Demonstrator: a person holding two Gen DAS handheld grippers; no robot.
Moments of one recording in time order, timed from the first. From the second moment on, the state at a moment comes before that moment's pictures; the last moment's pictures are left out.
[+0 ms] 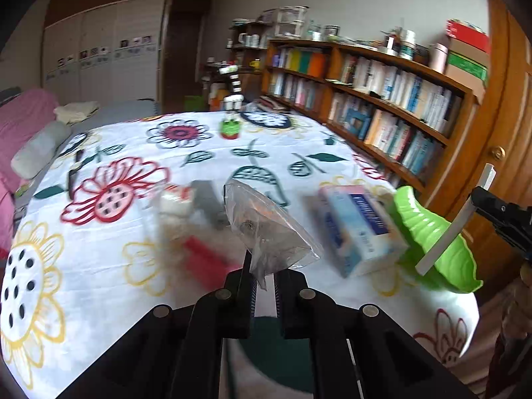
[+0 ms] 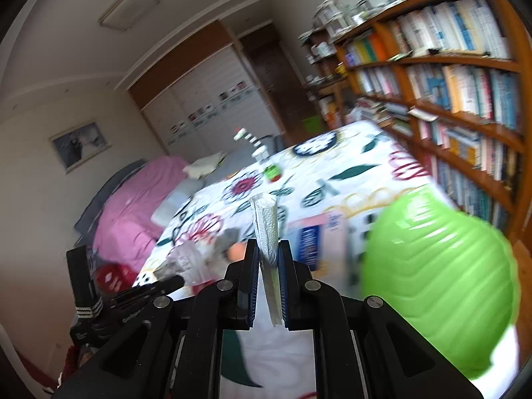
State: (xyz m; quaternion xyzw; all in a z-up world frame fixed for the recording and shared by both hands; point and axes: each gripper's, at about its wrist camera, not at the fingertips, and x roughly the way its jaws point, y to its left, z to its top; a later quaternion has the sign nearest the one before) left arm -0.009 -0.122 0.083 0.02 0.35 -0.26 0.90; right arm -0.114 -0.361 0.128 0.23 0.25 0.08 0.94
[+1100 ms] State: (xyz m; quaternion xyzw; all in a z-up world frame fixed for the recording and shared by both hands) left arm -0.031 -0.250 0.096 0.09 0.34 -0.37 0.86; right arm -0.116 -0.493 0.079 0.24 0.34 -0.09 0.90
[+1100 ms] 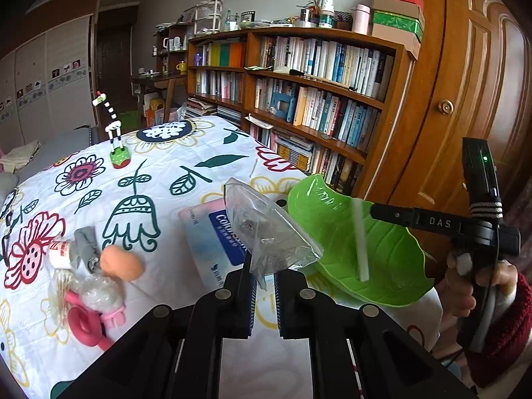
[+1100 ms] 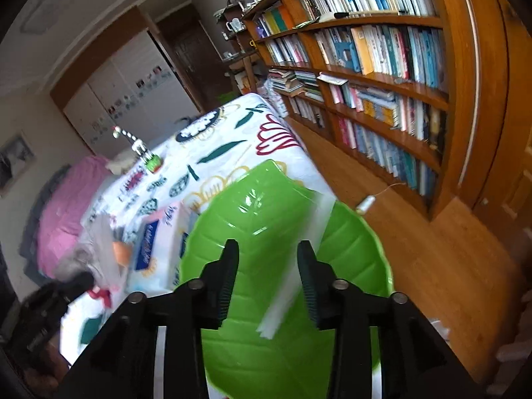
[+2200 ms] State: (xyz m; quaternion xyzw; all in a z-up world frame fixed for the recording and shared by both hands) left arm -0.026 -0.332 0.065 0.09 0.36 -0.44 0.82; right arm -0.133 -0.513 0.088 0.24 0.28 -0.12 0.92
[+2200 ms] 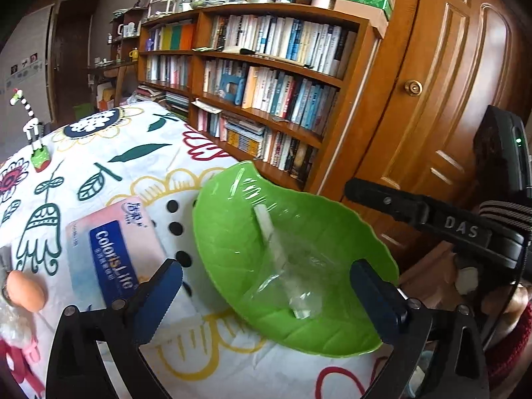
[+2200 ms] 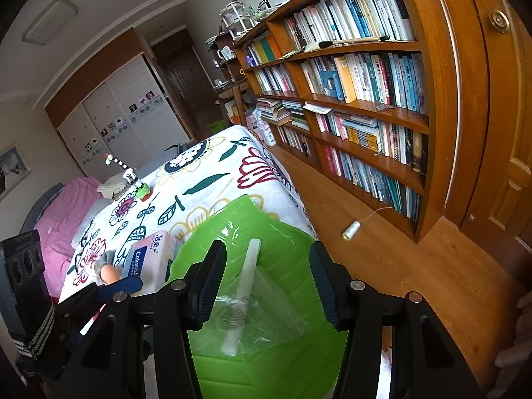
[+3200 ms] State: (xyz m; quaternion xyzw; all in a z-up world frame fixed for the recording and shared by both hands) left arm -0.018 -0.259 0.066 0.09 0.36 -0.34 0.87; right arm -0.126 -0.435 0.097 0.18 0.27 -0.04 0.95
